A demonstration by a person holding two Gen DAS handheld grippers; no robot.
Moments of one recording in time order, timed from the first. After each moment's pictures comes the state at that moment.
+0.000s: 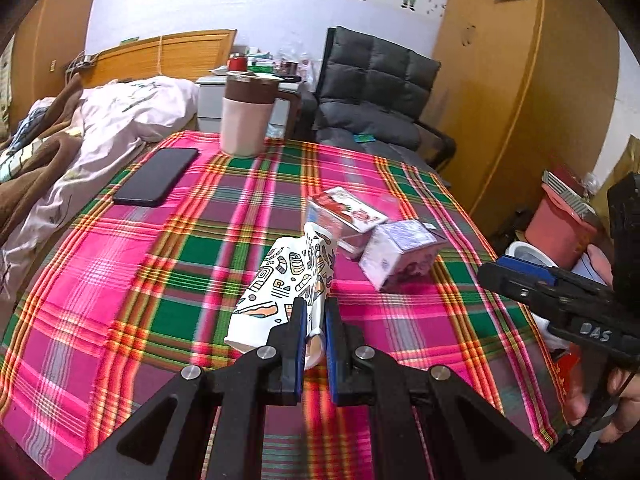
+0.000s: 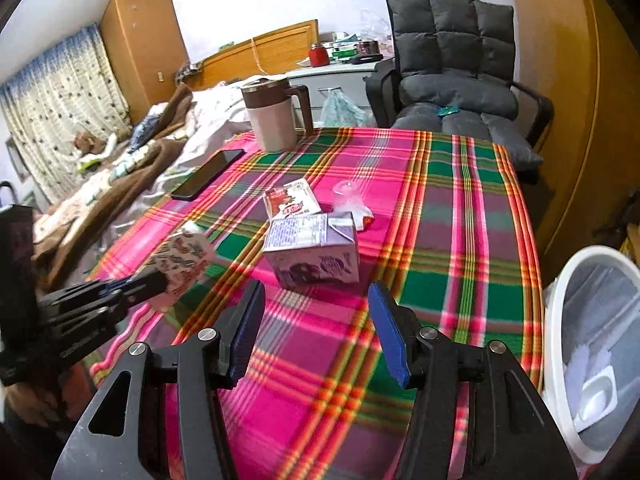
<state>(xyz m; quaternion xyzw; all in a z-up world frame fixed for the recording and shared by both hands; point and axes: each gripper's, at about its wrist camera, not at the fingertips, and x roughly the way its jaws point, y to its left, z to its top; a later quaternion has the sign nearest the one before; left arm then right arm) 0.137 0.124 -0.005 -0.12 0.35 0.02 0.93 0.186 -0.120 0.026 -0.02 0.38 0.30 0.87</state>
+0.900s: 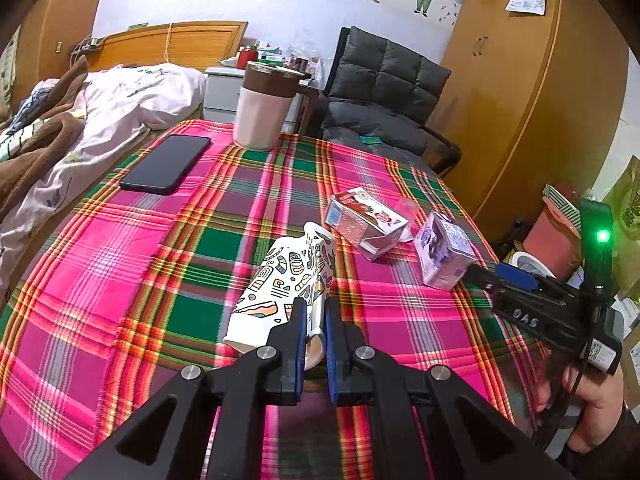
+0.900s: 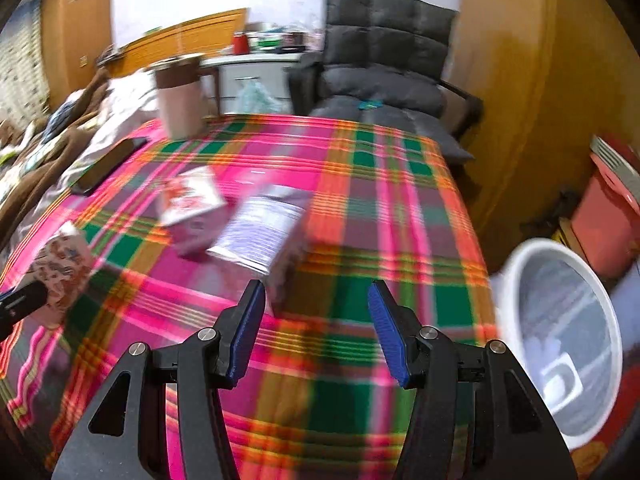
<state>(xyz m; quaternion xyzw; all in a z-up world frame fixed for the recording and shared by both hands) 0.139 0.147 -0.015 -0.15 0.35 0.00 0.93 0.205 -0.146 0.009 -0.06 0.40 0.14 0.91</state>
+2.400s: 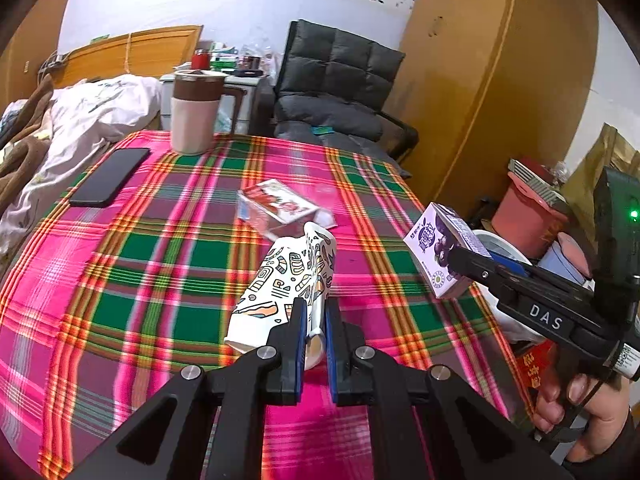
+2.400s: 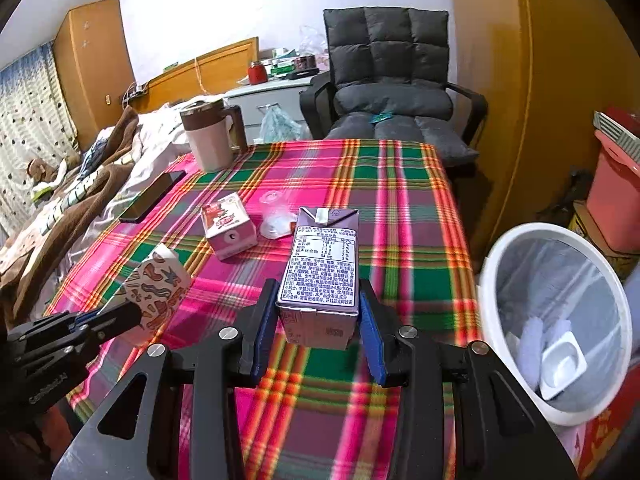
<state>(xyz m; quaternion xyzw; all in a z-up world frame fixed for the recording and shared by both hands) 0.138 0.073 0.004 -0.12 0.35 -0.05 0.93 0.178 -0.175 0.038 0.00 0.37 0.22 0.90</state>
